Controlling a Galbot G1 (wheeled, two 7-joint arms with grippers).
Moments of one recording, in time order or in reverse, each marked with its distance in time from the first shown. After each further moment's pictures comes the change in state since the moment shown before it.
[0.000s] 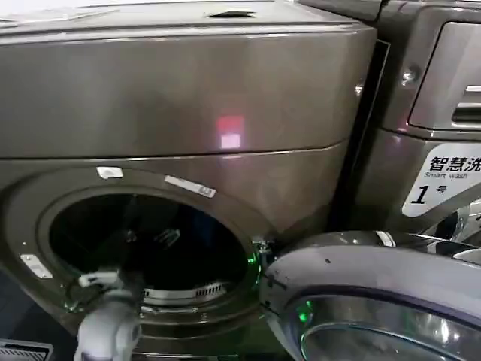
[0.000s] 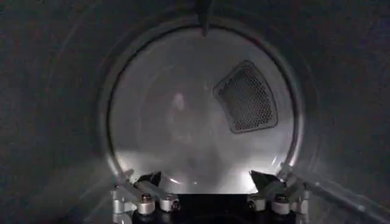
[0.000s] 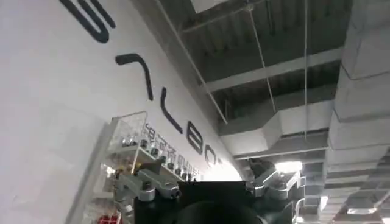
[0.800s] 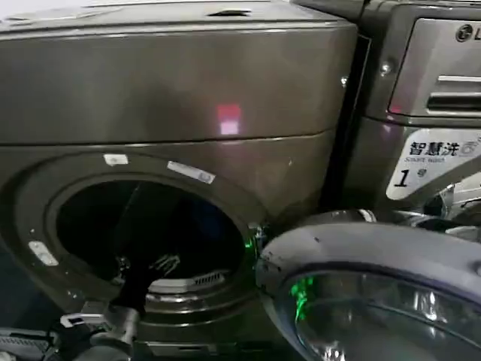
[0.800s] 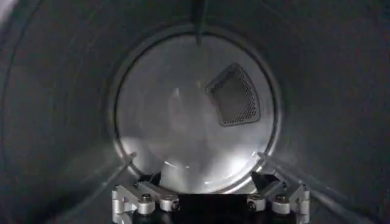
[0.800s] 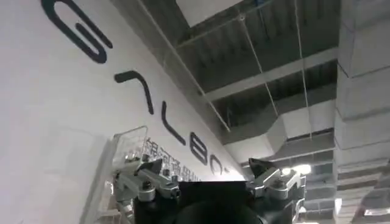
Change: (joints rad) left arm 0.711 0.025 -0.158 -0.825 -0.032 0.109 -0.077; right arm 0.045 0.041 -0.072 0.046 0.045 0.035 0.007
